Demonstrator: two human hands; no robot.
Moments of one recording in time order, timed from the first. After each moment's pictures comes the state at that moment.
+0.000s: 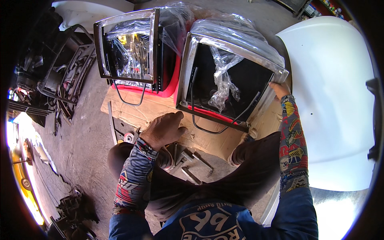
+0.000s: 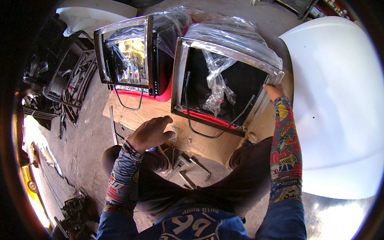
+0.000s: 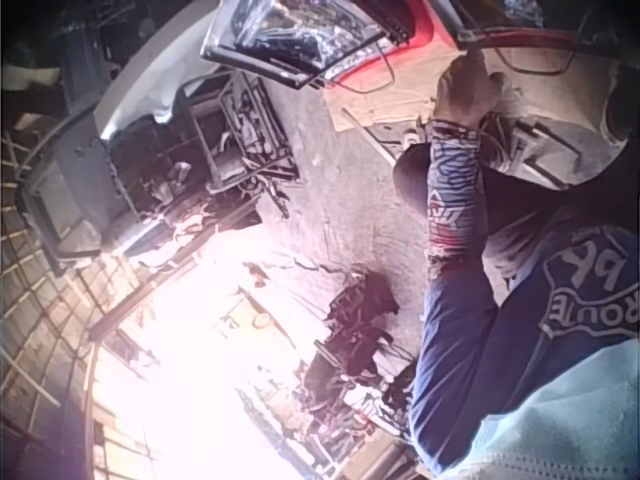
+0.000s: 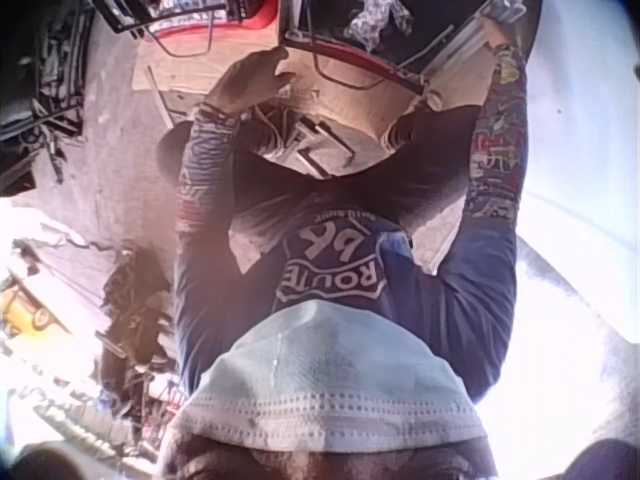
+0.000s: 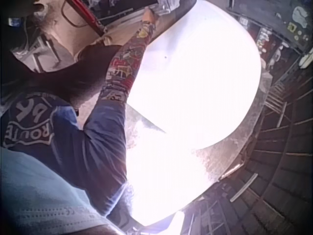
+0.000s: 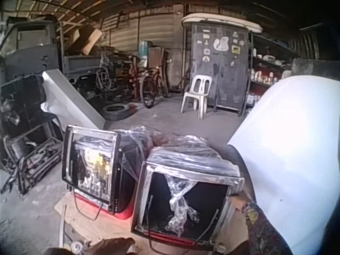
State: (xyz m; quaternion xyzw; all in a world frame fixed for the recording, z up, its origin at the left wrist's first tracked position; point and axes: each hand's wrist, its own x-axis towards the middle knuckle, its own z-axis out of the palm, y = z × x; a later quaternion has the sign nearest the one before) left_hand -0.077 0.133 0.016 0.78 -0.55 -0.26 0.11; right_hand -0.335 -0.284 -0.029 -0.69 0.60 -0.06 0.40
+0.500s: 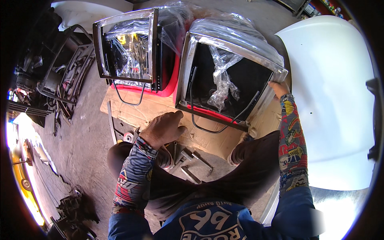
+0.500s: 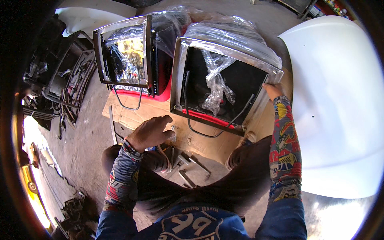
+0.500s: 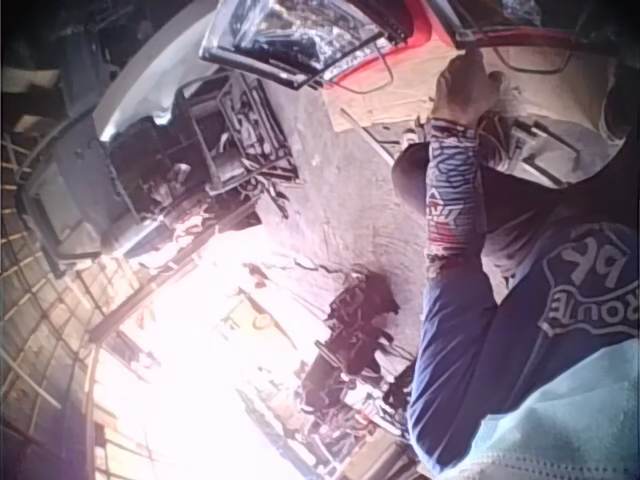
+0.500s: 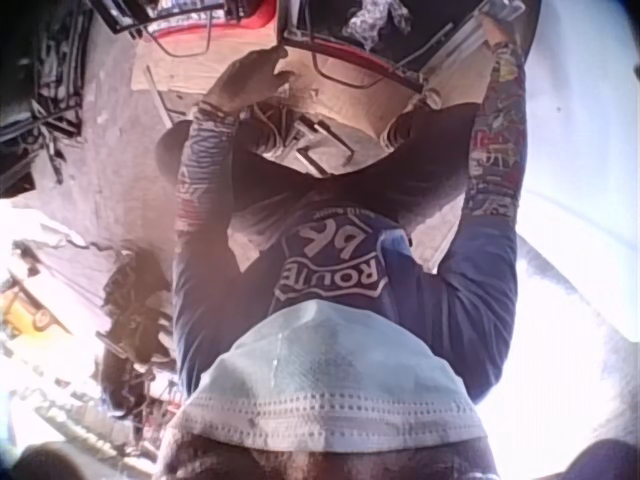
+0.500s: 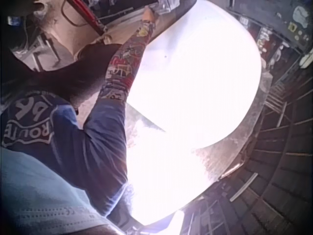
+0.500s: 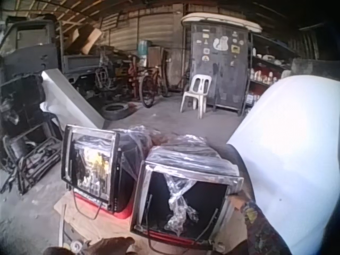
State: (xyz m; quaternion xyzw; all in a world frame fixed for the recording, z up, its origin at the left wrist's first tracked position) left_hand -0.076 0.132 0.013 0.78 -0.56 -0.26 0.12; right_hand -0.334 -0.287 -0.033 -0.68 0.62 -0.08 0.39
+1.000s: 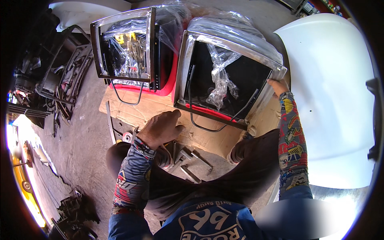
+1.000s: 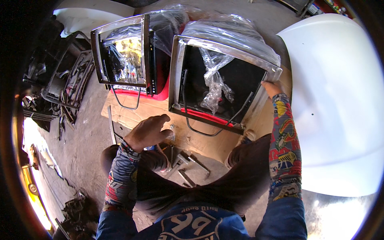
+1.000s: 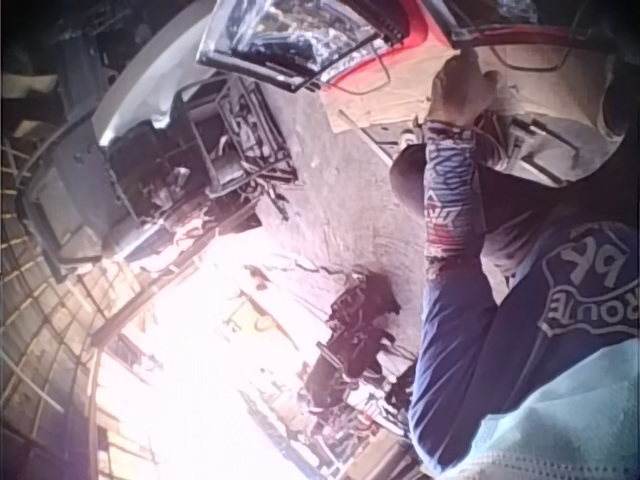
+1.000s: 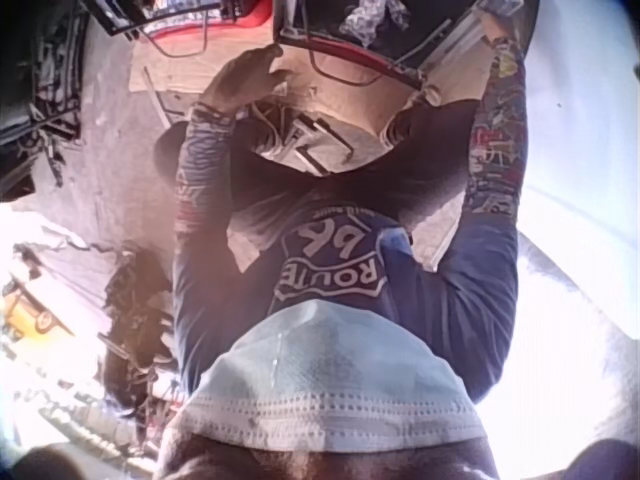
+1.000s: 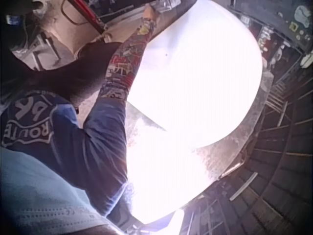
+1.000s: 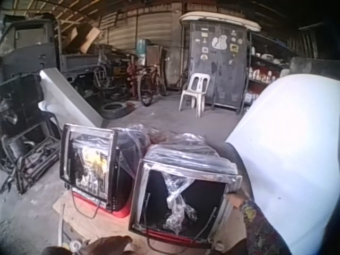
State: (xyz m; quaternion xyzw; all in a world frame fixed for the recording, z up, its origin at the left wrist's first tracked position) left_hand -0.077 0.134 0.012 0.78 -0.56 -0.25 0.12; right_hand -0.334 -0.281 -0.033 -0.70 0.59 -0.12 0.38
